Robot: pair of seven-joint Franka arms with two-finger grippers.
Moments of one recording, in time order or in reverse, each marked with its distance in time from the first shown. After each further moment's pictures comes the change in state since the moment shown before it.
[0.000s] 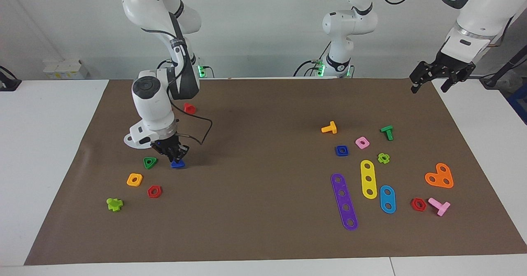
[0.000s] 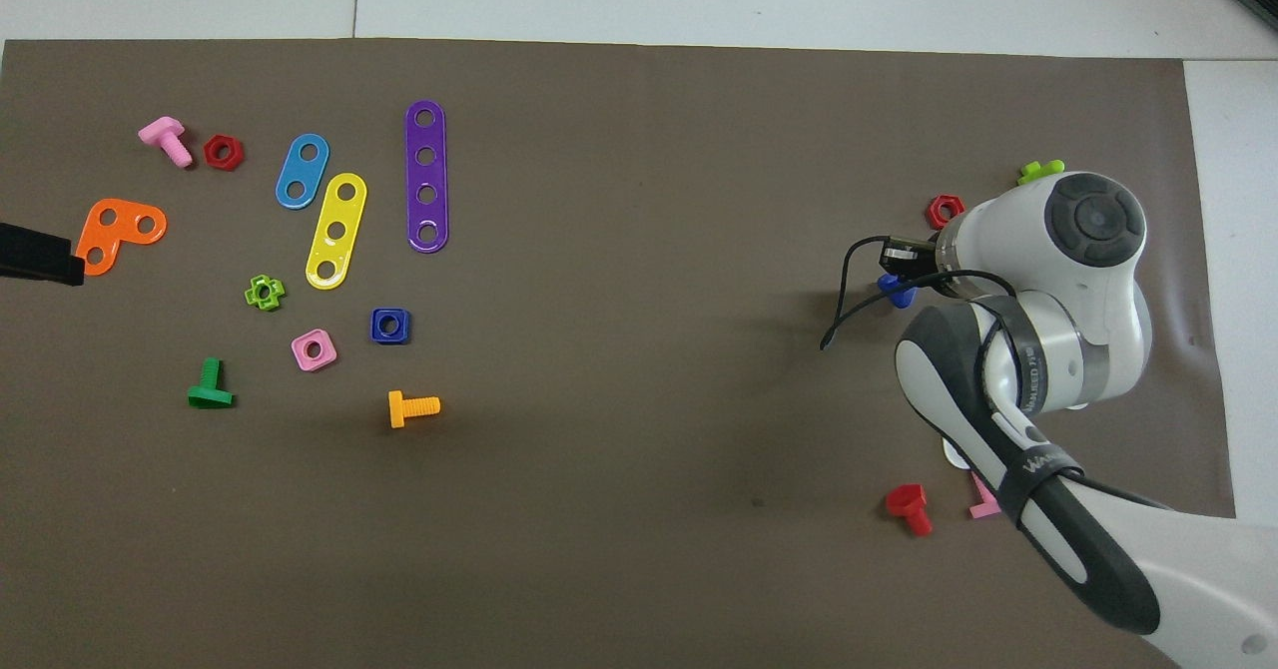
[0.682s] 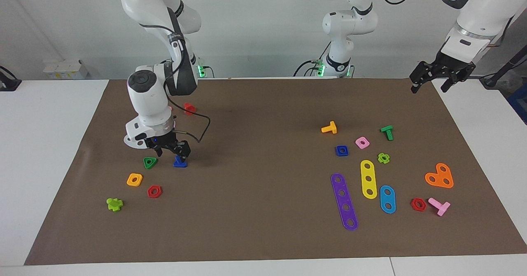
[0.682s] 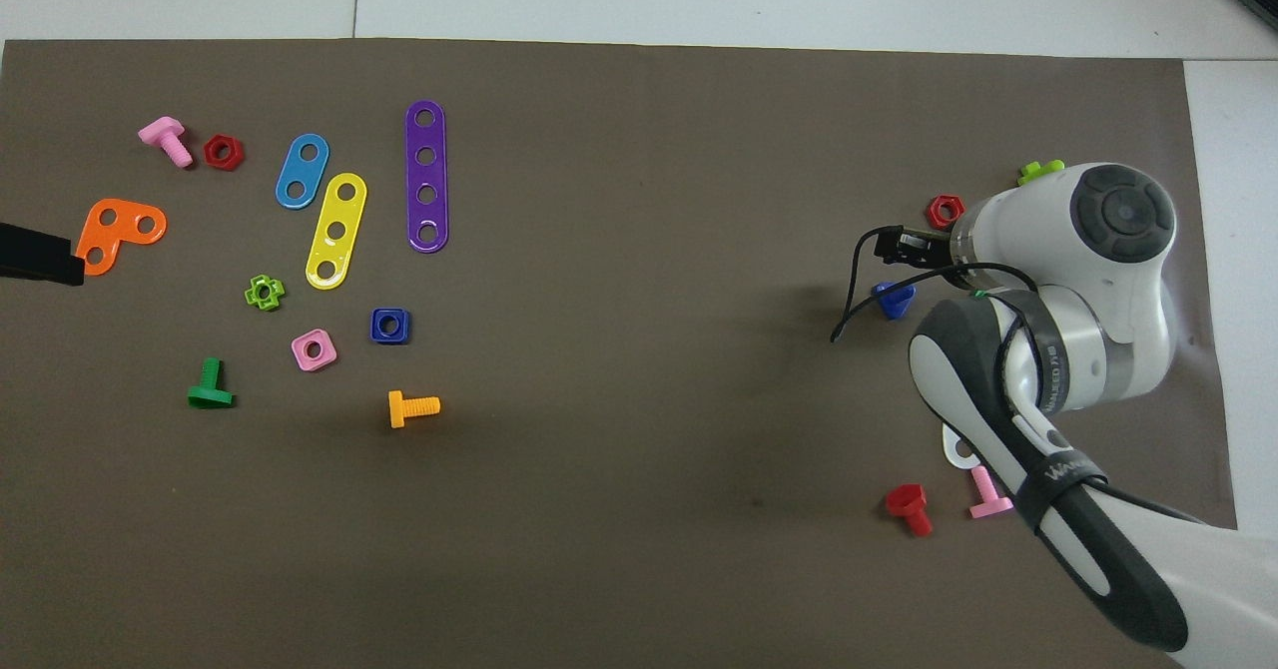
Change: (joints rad) left arm 0.000 0.000 0.000 0.000 0.000 0.000 0.000; right arm -0.009 -0.052 -0.004 0.063 0.003 -0.083 -0.003
